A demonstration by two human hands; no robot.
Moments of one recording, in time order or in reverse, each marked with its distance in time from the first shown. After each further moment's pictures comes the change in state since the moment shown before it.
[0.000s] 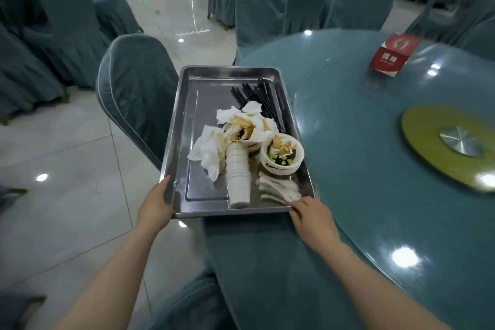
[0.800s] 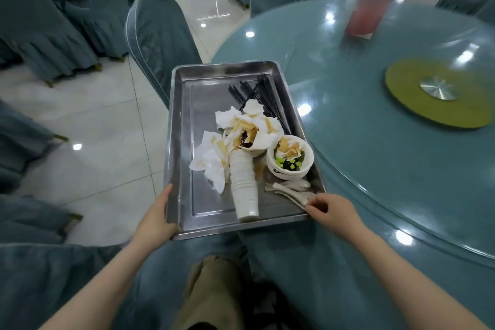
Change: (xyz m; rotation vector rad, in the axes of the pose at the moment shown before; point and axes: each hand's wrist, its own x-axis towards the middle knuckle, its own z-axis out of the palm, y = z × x) left_hand -0.303 -0.071 0.048 -0.043 -0.109 0.034; right_hand -0.235 0.085 -0.027 0.315 -0.216 0.025
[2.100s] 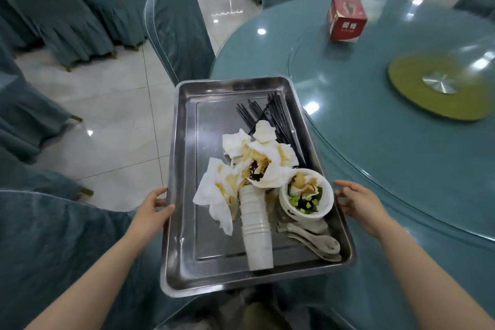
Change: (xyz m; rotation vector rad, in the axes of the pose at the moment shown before) left_hand -0.088 -0.019 0.010 -0.394 0.087 -0.253; right_hand -0.058 0.044 -0.012 0.897 0.064 0.425
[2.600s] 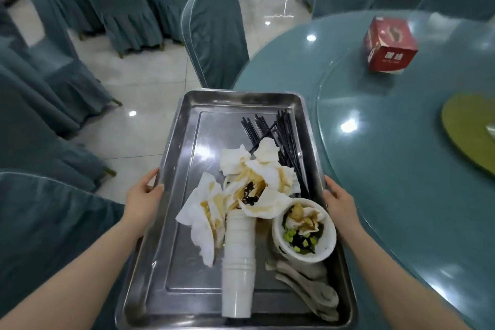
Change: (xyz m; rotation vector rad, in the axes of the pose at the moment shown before) left_hand 0.047 0.049 0.030 -0.097 0.430 -0.045; right_hand 0.091 -0.067 0.047 -0.215 -0.120 -0.290
